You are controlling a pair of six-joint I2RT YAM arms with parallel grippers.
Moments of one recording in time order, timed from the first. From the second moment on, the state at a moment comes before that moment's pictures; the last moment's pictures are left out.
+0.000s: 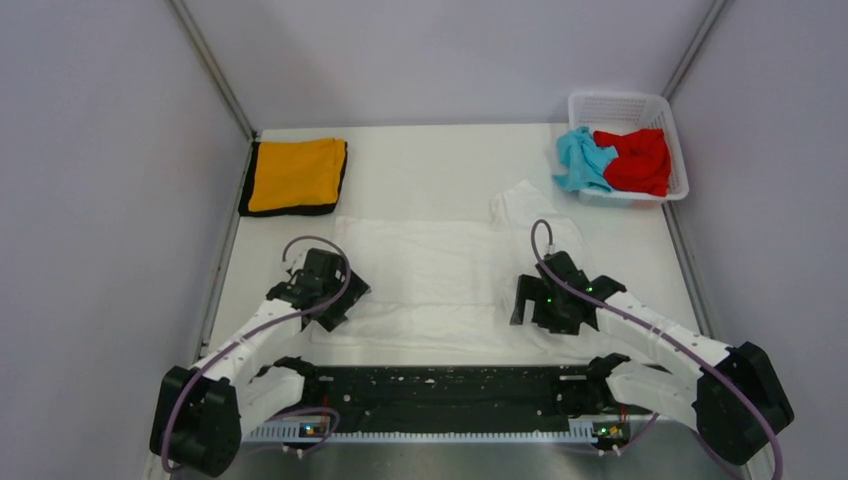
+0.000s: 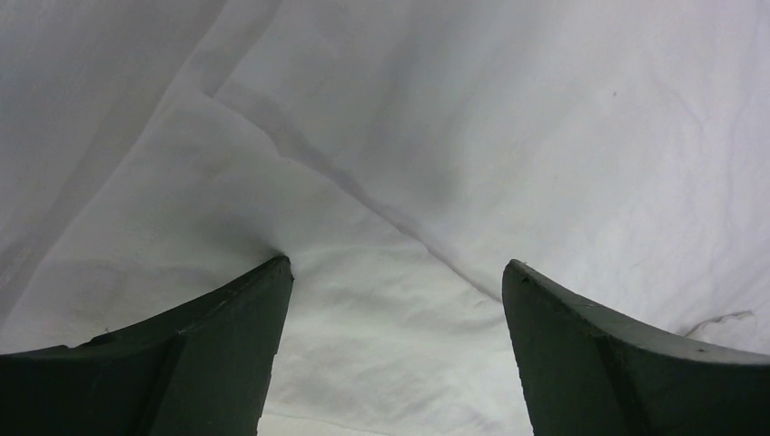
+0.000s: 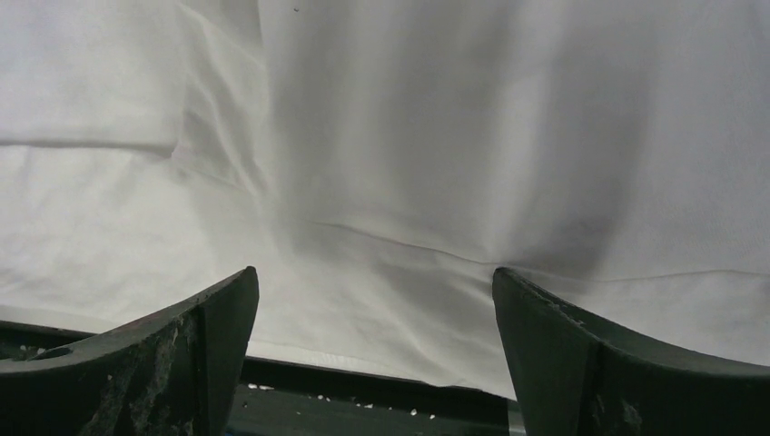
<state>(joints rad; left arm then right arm) -0.31 1.01 0.46 -0.50 -0.06 -1.11 0.56 1.04 0.50 -0.62 0.01 0.72</state>
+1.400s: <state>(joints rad) -0.10 1.60 1.17 -0.77 -0.37 -0.93 0.57 0.99 0.74 -0.46 0.27 0.53</state>
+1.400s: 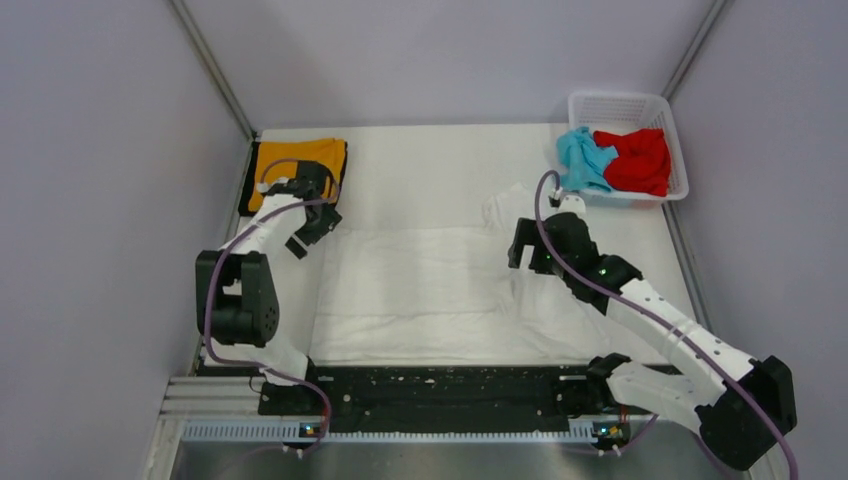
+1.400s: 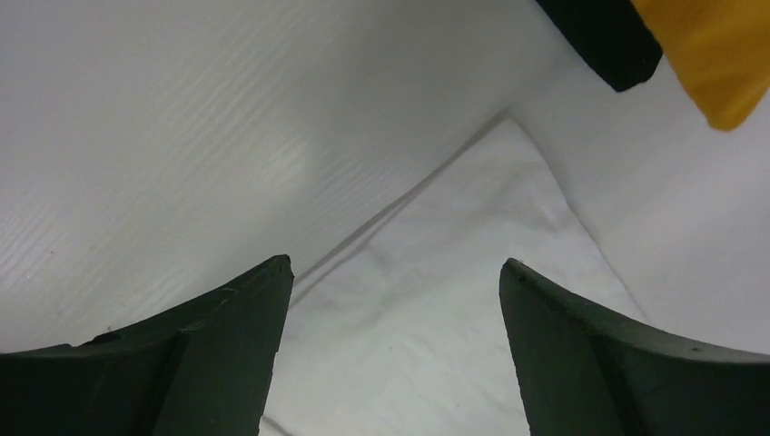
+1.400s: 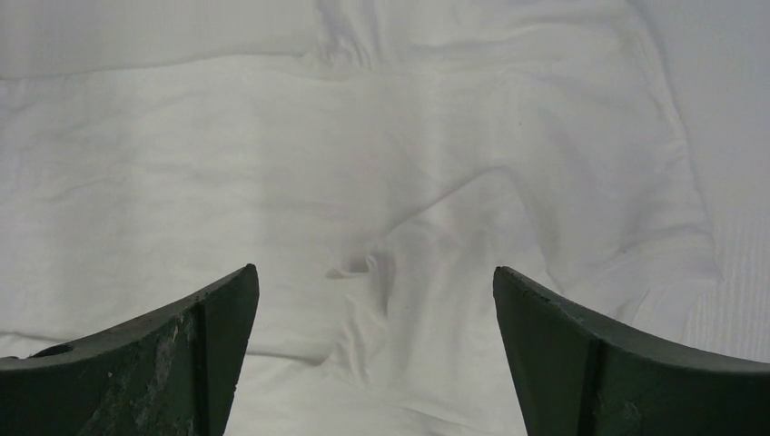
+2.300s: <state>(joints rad) -0.10 1.96 1.42 -0.78 -0.37 -1.05 0.57 1.10 0.68 -0.27 0.35 0.53</state>
